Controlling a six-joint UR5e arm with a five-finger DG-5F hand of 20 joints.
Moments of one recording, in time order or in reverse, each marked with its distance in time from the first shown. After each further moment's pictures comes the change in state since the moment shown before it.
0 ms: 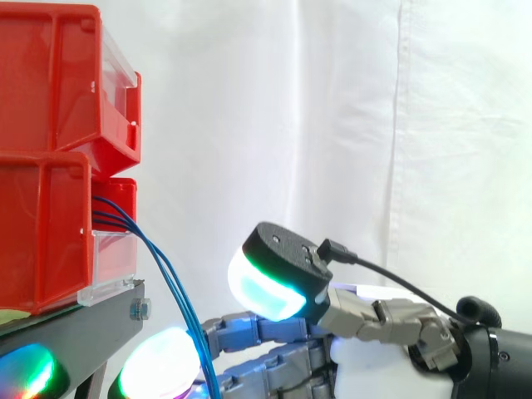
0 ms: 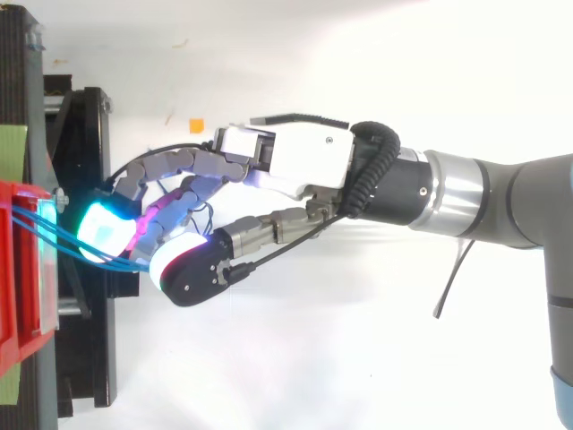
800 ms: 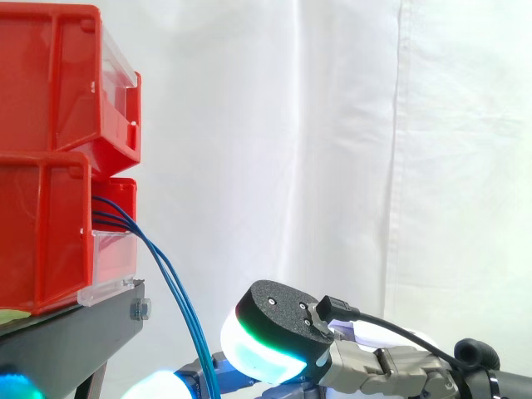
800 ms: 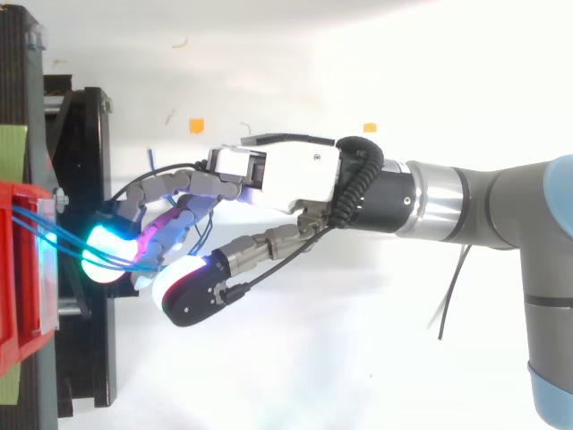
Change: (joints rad) arm 0.003 -0.047 0.007 0.059 -0.040 0.022
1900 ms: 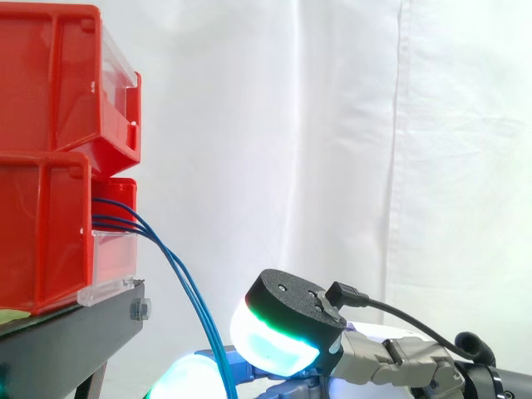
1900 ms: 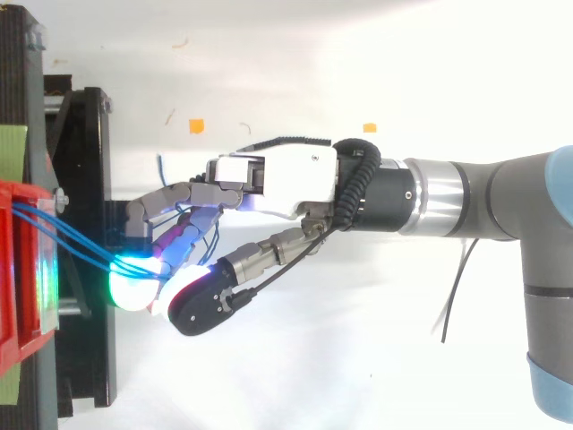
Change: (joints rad) arm -0.012 0.000 0.001 0.004 -0.070 0.111
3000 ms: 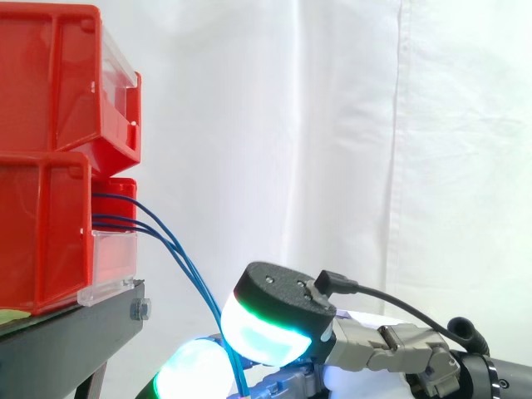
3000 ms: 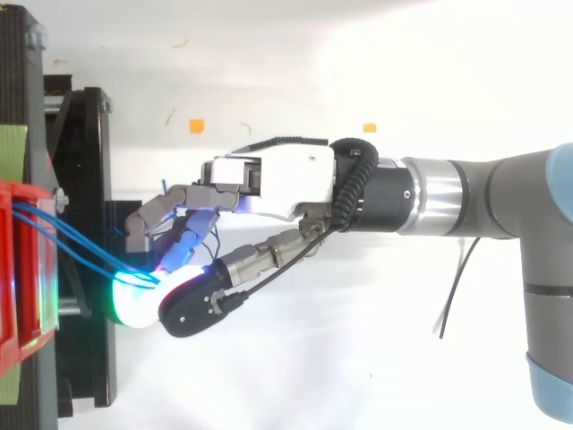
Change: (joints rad) arm -0.003 0.000 0.015 -0.003 -0.020 0.007
